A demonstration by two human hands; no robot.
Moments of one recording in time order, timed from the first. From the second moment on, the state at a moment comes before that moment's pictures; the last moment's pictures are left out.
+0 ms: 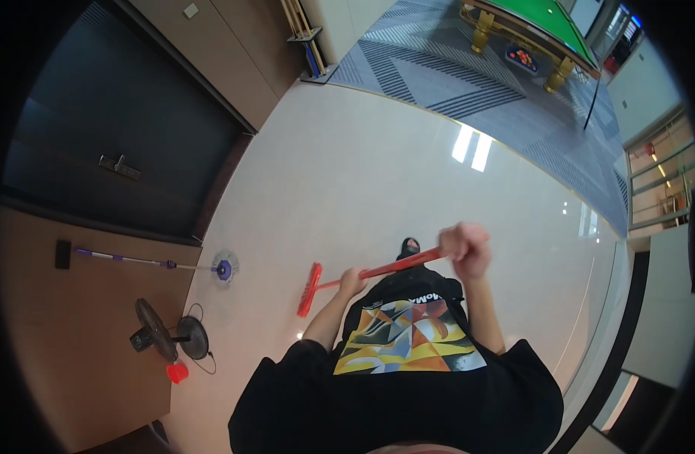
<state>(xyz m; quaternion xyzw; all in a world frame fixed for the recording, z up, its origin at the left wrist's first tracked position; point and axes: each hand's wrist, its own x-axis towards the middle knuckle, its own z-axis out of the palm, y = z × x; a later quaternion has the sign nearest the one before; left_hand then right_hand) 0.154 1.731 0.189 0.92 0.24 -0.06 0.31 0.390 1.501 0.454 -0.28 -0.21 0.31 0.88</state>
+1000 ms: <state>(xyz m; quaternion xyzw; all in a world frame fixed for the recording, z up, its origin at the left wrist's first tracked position) 0.593 2.122 0.160 0.75 0.48 0.11 0.44 0.818 1.988 0.466 -0.24 -0.54 0.46 0.66</state>
